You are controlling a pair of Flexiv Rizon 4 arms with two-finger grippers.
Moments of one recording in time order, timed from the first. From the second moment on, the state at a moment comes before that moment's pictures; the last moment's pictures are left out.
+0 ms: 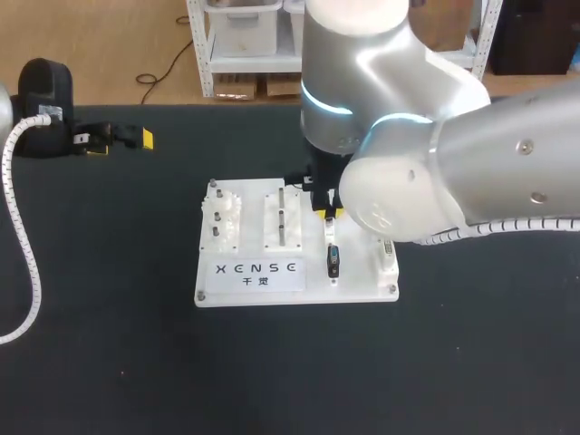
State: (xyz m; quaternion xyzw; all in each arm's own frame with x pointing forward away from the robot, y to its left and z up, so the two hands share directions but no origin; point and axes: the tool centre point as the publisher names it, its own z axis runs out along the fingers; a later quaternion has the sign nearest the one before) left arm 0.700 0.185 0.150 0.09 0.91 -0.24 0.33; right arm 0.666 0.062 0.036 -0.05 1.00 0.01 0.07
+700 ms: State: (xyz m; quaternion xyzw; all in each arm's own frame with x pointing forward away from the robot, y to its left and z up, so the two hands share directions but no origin) left arm 0.700 0.185 0.150 0.09 0.91 -0.24 0.33; right arm 0.673 0.001 0.054 -0.02 1.00 0.02 0.09
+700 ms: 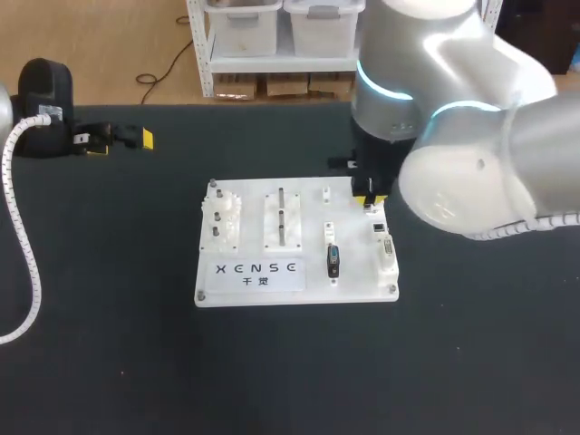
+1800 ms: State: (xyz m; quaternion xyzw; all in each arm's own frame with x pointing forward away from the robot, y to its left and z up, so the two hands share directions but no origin) left arm 0.700 0.185 0.150 0.09 0.91 -0.24 0.33; right arm 0.658 -0.013 0.031 0.03 1.00 0.03 0.09
